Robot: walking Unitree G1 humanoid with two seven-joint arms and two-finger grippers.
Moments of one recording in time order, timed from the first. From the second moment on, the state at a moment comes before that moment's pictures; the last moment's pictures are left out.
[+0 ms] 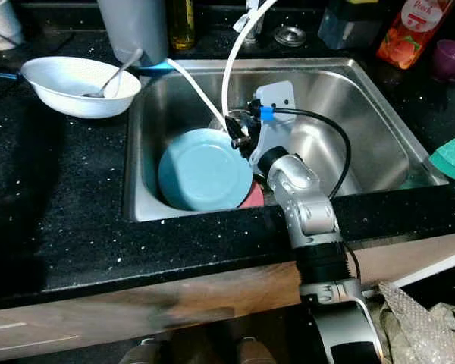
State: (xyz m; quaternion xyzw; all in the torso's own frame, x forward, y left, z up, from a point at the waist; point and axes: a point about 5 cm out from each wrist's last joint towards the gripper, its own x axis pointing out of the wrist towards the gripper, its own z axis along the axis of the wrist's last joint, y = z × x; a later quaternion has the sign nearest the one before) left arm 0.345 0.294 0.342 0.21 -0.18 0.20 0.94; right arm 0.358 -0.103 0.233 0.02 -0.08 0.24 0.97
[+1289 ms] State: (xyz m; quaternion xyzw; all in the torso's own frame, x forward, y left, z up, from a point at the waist) left arm 0.329 0.160 0.362 0.06 -0.33 -0.20 0.92; right arm 0.360 -0.109 0.241 0.03 -0.11 0.21 0.97
